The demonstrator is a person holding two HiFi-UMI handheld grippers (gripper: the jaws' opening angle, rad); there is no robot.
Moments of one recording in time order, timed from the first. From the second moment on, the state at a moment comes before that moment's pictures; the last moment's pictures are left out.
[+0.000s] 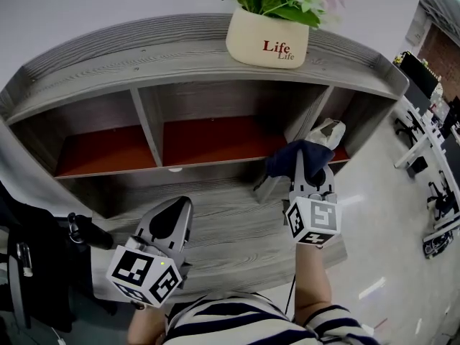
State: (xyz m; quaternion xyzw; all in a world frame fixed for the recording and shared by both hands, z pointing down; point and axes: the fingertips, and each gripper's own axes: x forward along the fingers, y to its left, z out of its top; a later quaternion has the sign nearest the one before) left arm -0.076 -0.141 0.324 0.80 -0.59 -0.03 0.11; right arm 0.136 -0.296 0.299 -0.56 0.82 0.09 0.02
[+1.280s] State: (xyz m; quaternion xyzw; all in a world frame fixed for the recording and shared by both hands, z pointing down) left arm -0.144 -0.101 0.325 0.72 -0.68 -0.06 0.10; right arm -0.057 -0.179 0.285 -0.26 0.96 0.10 0.03
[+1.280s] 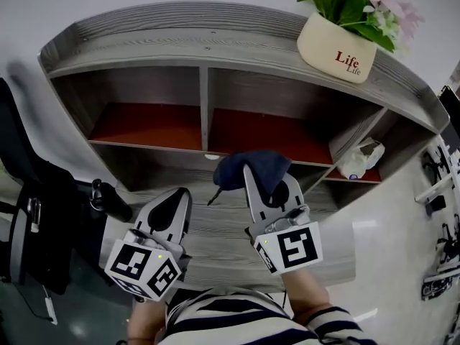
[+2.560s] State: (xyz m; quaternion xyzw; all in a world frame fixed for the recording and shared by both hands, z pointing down) left arm -0.128 -0.114 0.332 0.75 -0.65 -0.04 0.11; right arm -0.063 -0.212 0.321 -0.34 0.92 0.20 -0.06
